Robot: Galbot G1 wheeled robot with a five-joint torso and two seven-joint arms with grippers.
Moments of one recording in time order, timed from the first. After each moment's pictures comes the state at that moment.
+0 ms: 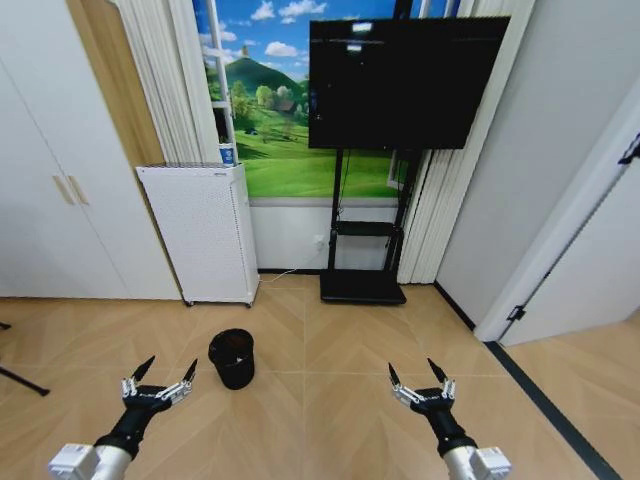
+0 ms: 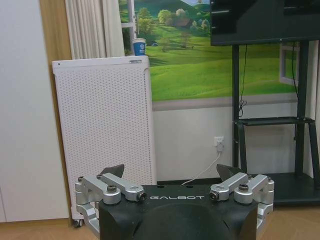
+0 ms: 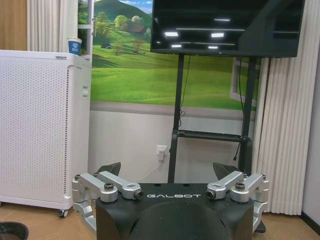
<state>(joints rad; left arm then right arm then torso) 1.85 -1.27 -0.96 -2.30 -0.43 0.08 0.17 -1.82 1.34 0.65 2.25 0.19 0.07 -0.02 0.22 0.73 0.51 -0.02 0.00</state>
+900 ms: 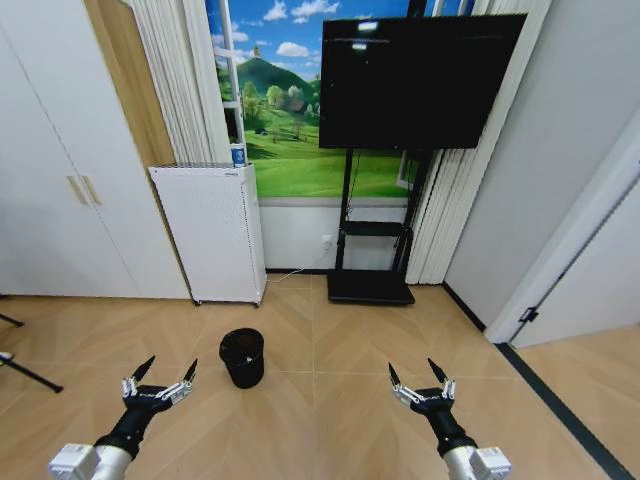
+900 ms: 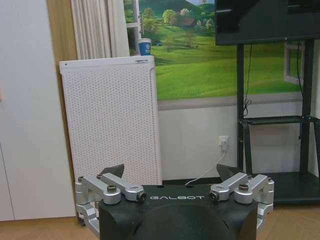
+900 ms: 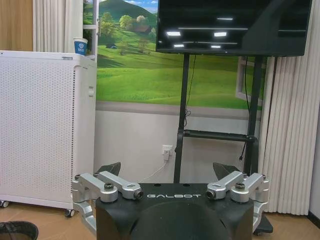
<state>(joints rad) 1.85 -1.27 -0.96 -2.30 -0.43 0.08 0.17 -1.82 1.34 0.65 2.25 0.19 0.07 -0.02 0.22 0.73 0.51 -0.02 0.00</state>
